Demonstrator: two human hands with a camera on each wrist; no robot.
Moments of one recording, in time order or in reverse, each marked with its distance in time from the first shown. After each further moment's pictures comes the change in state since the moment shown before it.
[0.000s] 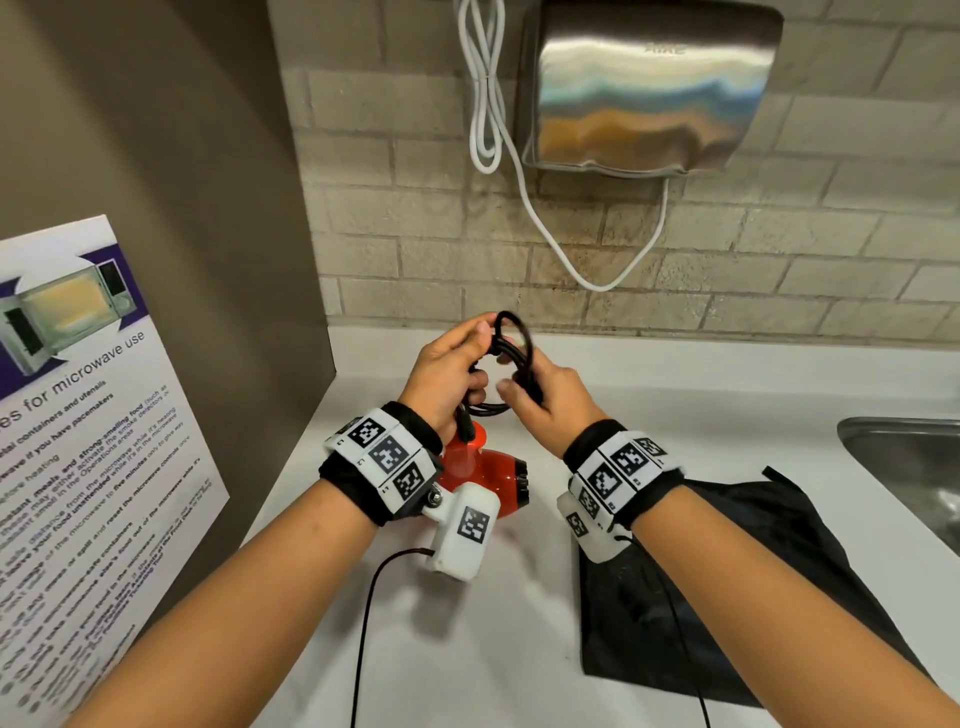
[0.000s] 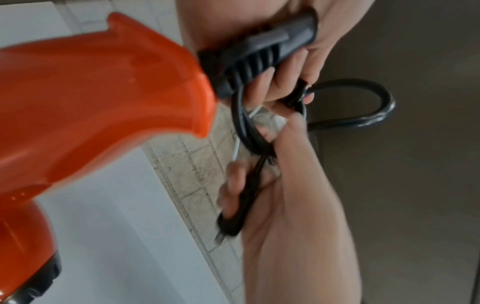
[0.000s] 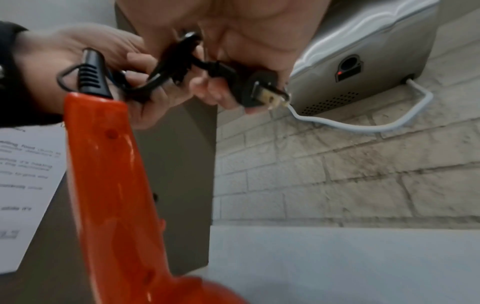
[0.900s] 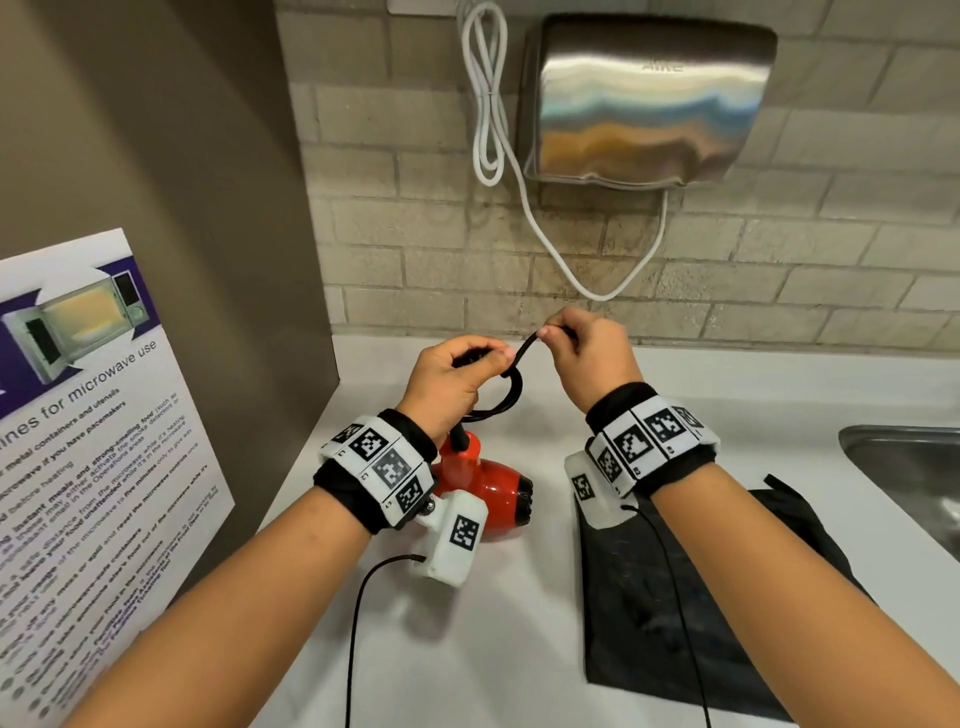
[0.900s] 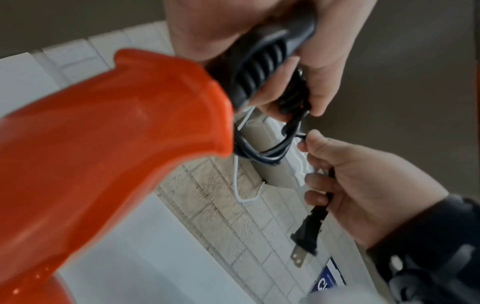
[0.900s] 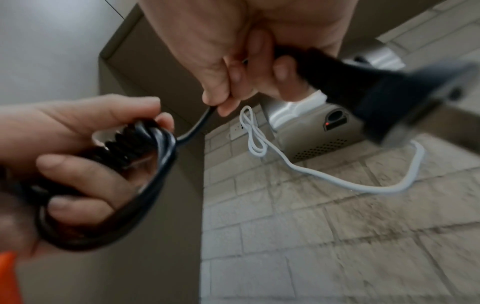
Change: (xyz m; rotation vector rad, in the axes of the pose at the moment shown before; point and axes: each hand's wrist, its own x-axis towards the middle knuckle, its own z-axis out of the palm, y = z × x) left_hand 0.000 0.000 -0.006 0.249 0.016 0.146; right_hand 0.027 -0.022 -0.036 -0.149 0.263 0.123
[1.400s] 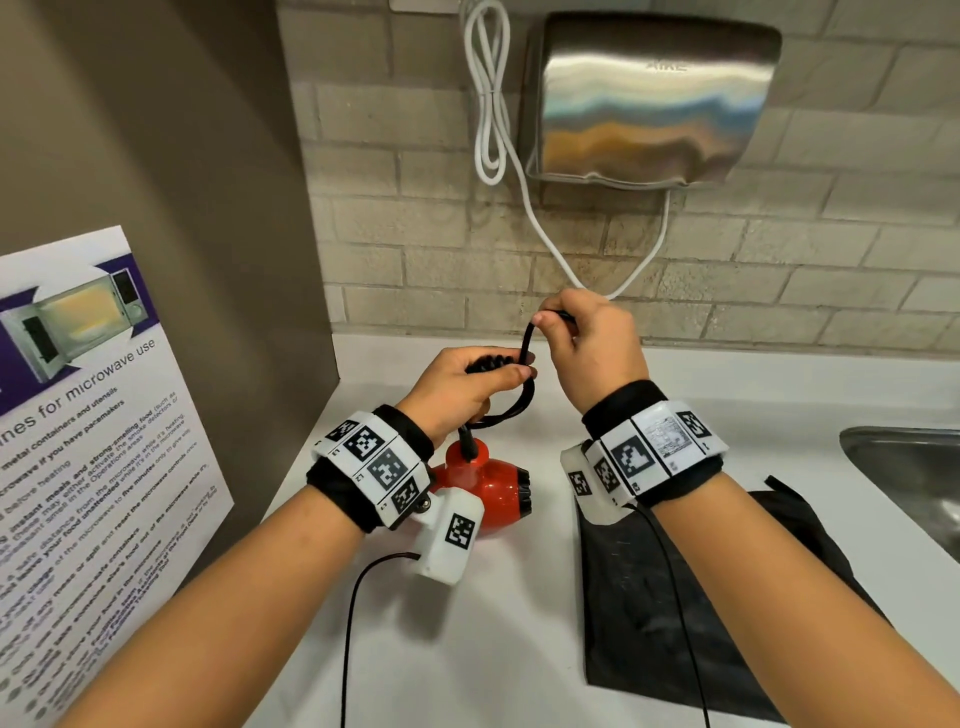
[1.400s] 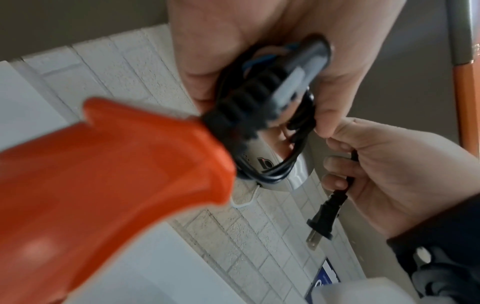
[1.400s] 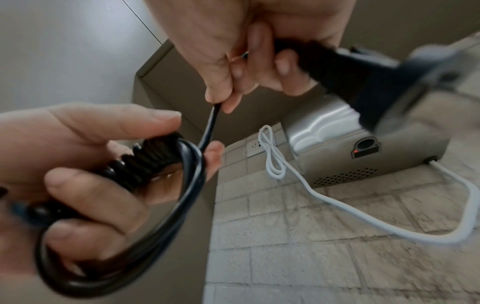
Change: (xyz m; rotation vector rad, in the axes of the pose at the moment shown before) left_hand 0.000 0.004 -0.004 0.106 -0.232 -0.105; right_hand -0.005 -0.023 -0.007 -0.010 0.132 -0.169
